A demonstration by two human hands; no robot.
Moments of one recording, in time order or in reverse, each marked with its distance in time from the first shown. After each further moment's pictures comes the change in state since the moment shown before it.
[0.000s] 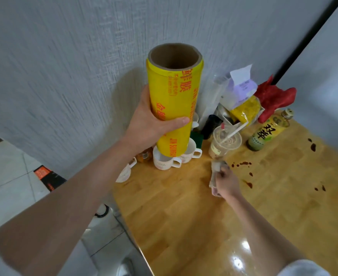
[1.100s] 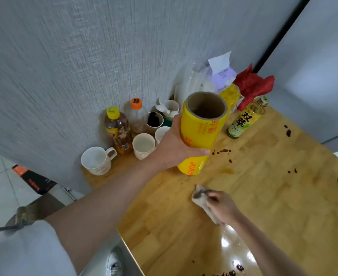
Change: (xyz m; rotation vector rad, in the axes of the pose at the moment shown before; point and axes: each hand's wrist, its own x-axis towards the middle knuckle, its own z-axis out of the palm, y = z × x) left_hand -0.025 -0.044 0.119 -0.052 -0.292 -0.123; right_hand -0.068 0.075 -0.040 -0.216 -0.257 -0.057
